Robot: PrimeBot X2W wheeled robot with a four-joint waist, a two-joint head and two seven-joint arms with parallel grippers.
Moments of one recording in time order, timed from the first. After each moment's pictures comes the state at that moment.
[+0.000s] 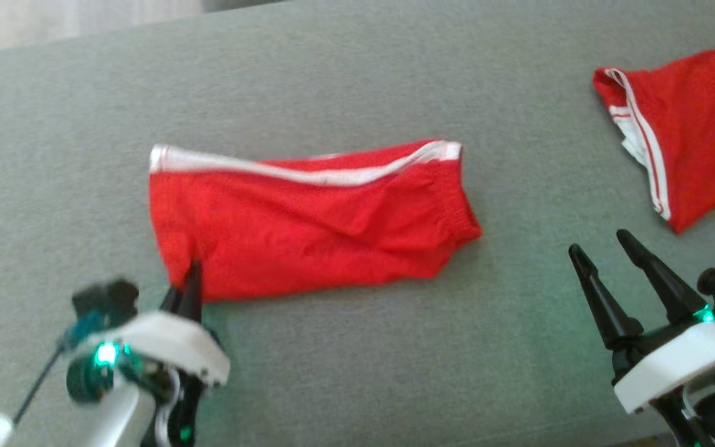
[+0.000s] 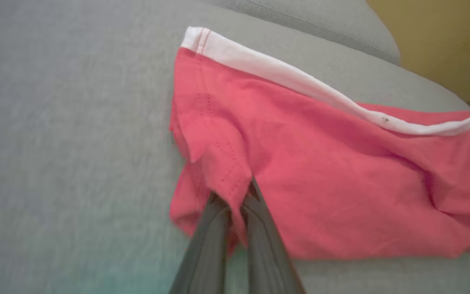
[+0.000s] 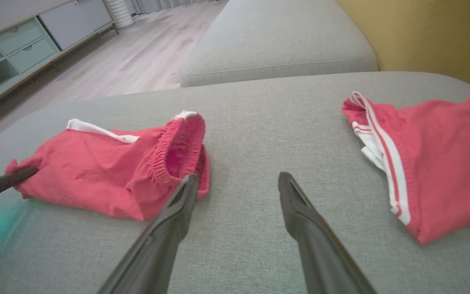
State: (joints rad) left arm -0.22 0.33 -0.47 0.16 -0.78 0.25 0.13; right arm 0.10 -0.31 0.11 -0.28 0.43 0.13 0.28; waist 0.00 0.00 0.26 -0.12
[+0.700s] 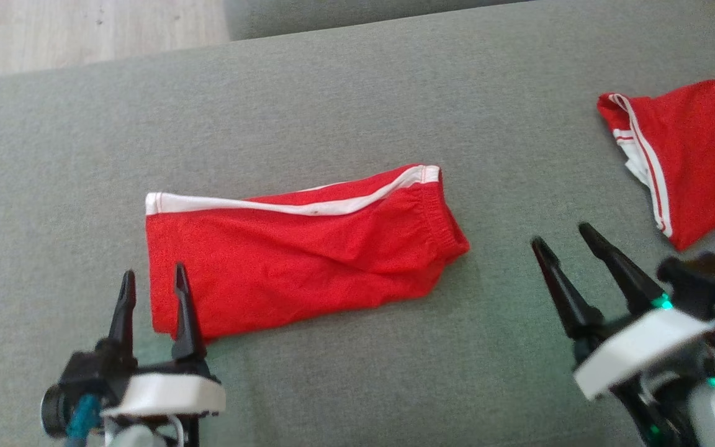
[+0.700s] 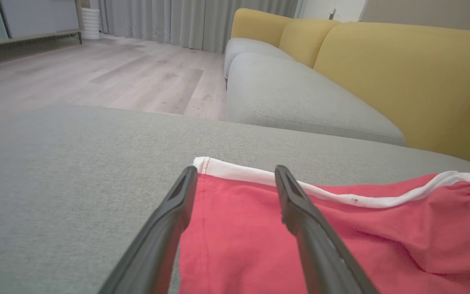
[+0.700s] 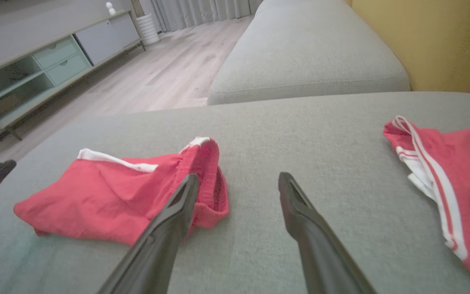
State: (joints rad) left arm -0.05 0.29 -0.41 0.07 -0.60 0.32 -0.24; right arm 0.07 -0.24 0.16 -0.27 0.40 0.13 0.31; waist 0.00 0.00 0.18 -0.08
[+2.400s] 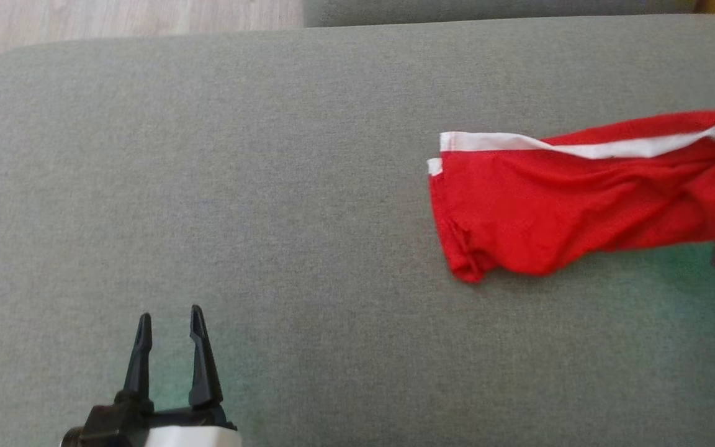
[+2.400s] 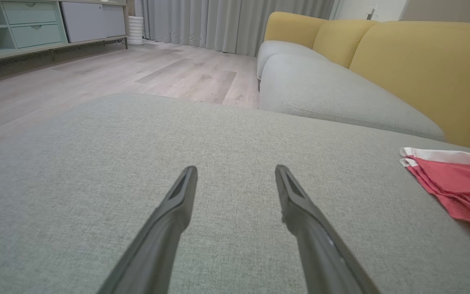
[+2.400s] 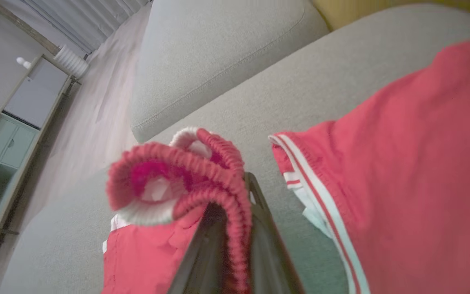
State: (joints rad) left arm 0.13 0.05 -0.16 0.07 -0.27 0.11 -0.25; right arm -0.42 -0.36 -0.24 0.37 0.75 0.13 0.64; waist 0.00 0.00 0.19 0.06
